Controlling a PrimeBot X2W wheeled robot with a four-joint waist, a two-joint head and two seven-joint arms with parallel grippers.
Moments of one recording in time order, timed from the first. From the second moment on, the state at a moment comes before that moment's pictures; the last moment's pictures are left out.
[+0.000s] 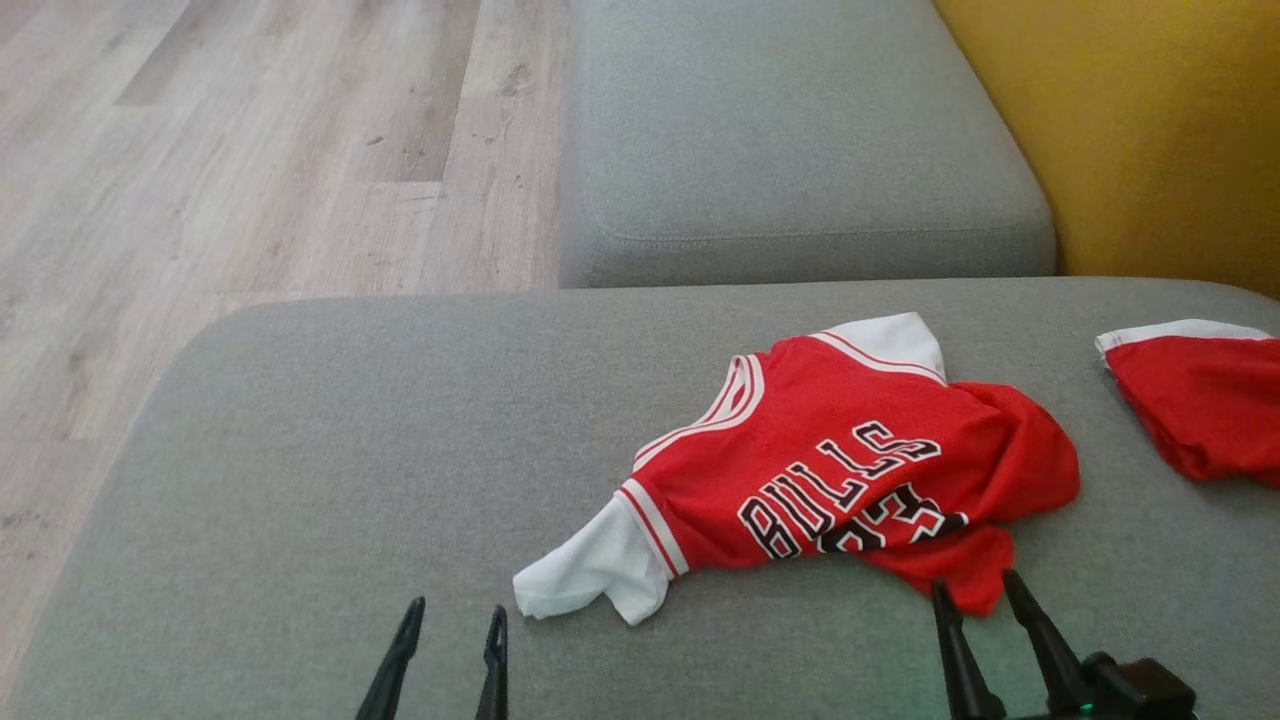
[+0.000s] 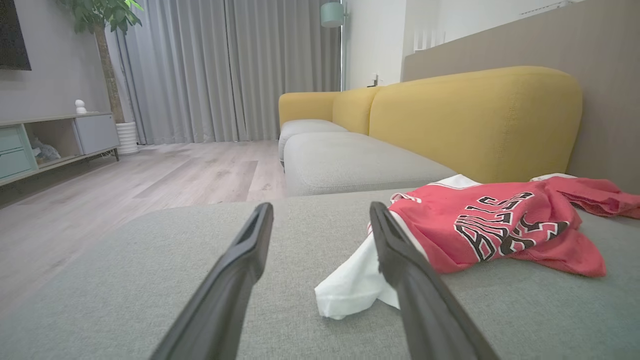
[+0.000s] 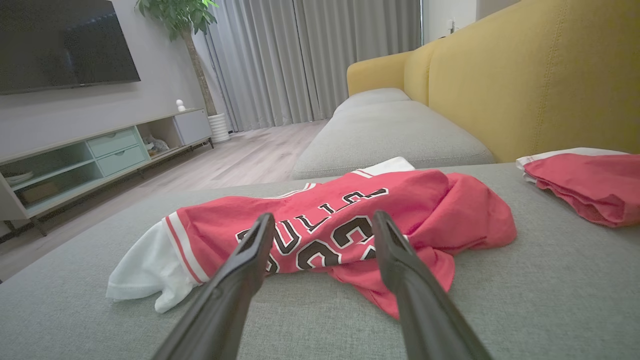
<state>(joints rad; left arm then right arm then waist) 0.25 0.12 -0.35 0.06 -0.14 0.12 -0.25 0.24 -0.08 0.14 0.19 0.22 0.12 -0.25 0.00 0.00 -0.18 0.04</state>
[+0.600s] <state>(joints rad) 0.24 0.09 -0.29 0.10 -0.09 0.04 -0.25 0.24 -0.08 0.14 0.19 0.21 0.12 -0.25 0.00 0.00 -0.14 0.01</state>
